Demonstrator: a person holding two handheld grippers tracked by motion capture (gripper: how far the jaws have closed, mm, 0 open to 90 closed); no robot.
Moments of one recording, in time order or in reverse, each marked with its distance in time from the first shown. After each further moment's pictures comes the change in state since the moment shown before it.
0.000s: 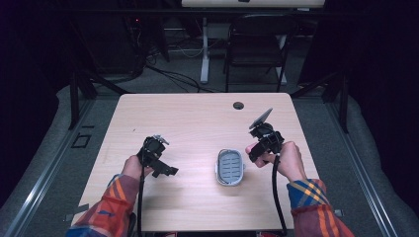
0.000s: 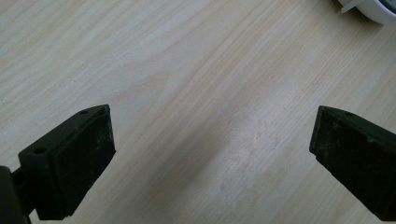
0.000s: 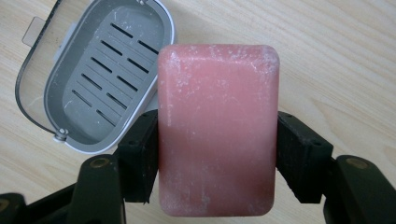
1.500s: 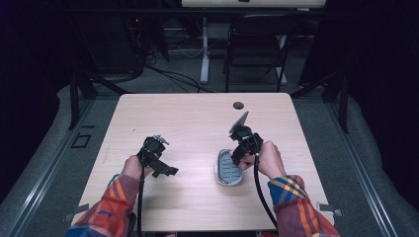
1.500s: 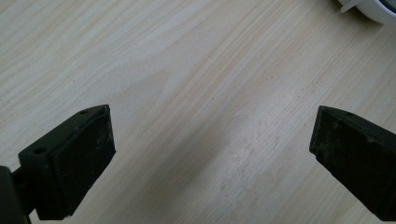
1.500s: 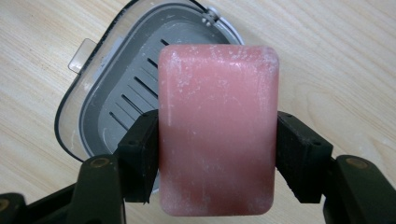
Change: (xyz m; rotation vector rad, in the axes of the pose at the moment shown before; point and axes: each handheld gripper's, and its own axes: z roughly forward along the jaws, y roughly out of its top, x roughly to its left) left arm 0.000 0.000 0.000 0.001 -0.001 0.002; right arm 0.040 0.029 0.030 0.059 0.018 -0.090
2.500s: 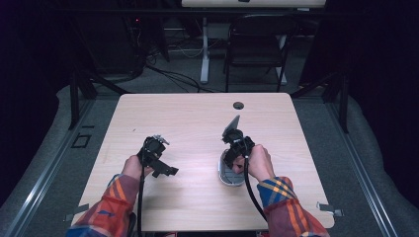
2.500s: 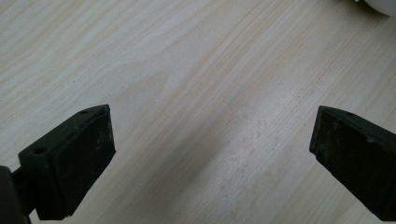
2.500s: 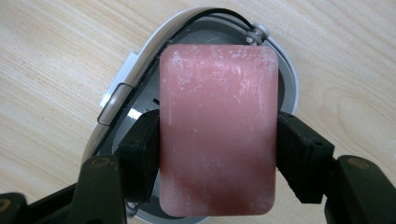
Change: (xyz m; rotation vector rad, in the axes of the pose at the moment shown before) left arm 0.000 0.000 0.000 -0.001 0.000 0.002; right arm 0.018 0.010 0.021 0.030 -0.015 0.056
